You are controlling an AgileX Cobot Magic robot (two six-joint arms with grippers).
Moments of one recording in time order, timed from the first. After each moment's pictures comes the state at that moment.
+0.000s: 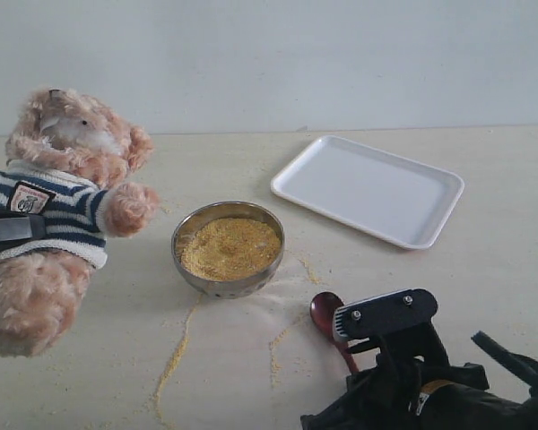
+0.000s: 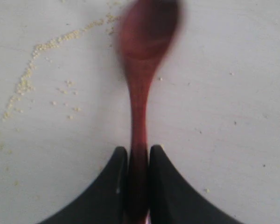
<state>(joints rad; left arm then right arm) 0.30 1.30 -0.47 -1.50 0.86 1.45 1.05 1.73 -0.38 0.91 -0.48 -0.27</state>
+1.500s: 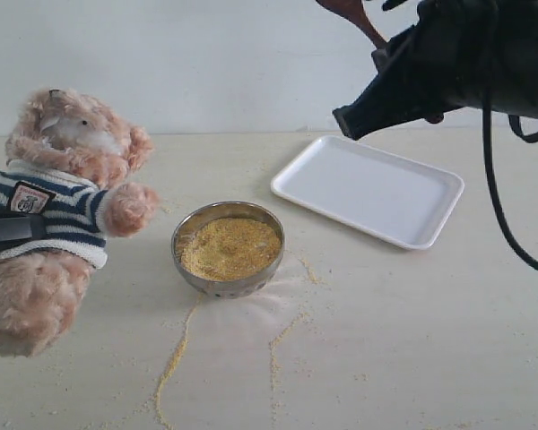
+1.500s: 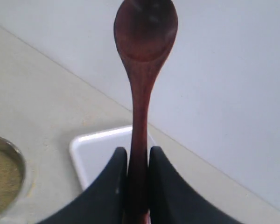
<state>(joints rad) 0.30 1.30 -0.47 -1.50 0.86 1.45 0.73 1.28 -0.91 1.74 -0.40 -2.03</state>
